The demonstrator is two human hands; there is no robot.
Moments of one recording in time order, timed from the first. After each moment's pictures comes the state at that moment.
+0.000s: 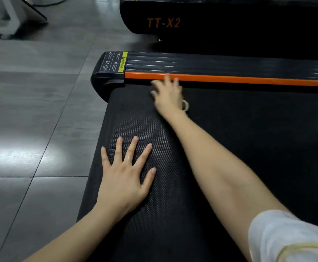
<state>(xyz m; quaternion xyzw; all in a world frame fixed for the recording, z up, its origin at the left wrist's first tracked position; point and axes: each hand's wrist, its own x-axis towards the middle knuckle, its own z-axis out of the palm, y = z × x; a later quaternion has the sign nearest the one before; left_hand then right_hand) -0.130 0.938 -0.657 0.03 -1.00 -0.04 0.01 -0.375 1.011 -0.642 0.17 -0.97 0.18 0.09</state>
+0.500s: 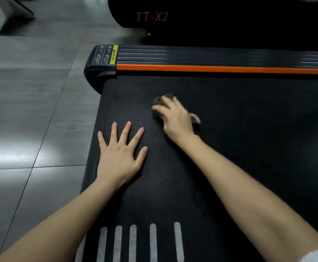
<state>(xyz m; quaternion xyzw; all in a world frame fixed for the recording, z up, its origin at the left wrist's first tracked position) -0.131 0.938 -0.655 0.04 -1.00 -0.05 0.01 -0.270 1.089 -0.649 0.27 -0.94 0.19 0.12</state>
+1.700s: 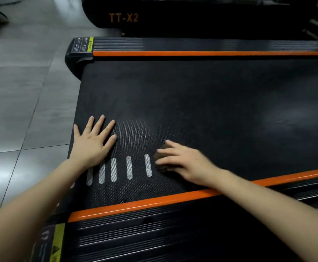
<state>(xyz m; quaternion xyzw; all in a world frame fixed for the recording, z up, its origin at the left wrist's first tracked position) -0.038 0.937 -0.655 0.01 -1.00 -0.04 -0.01 -0.026 1.250 -0.627 0.42 -0.88 0.20 -0.05</state>
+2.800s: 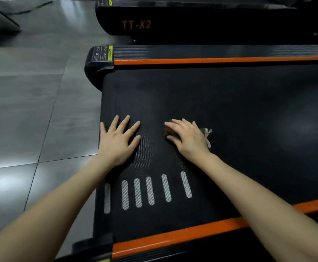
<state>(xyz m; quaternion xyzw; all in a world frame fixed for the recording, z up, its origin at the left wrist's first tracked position) -0.086 0.909 -0.653 -0.04 -1.00 -0.07 0.01 -0.111 1.139 -0.636 0.20 -0.96 0.17 0.05</state>
